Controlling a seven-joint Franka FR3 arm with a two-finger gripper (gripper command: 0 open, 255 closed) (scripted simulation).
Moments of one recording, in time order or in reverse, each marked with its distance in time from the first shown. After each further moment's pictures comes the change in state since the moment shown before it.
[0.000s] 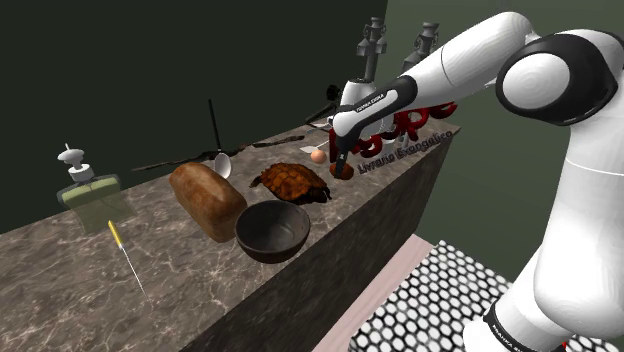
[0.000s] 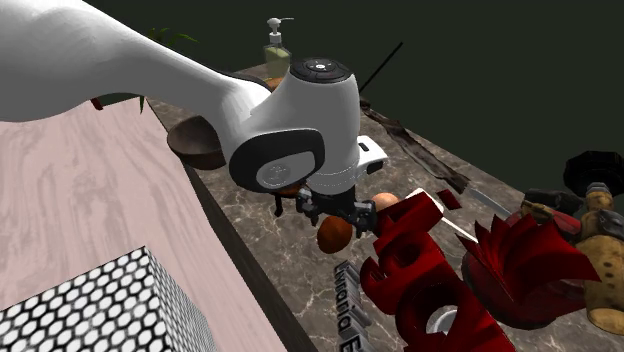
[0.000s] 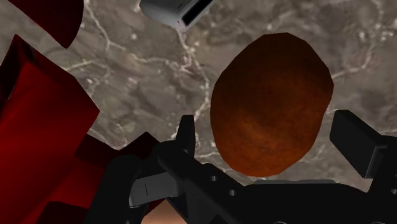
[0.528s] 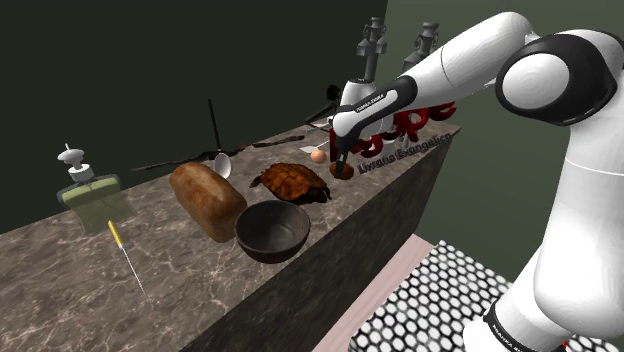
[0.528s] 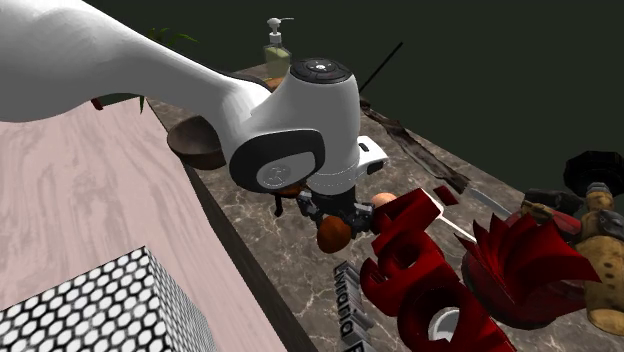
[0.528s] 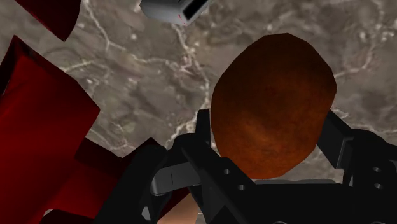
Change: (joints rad) arm 0.000 0.001 0.000 0.000 0.000 0.000 0.000
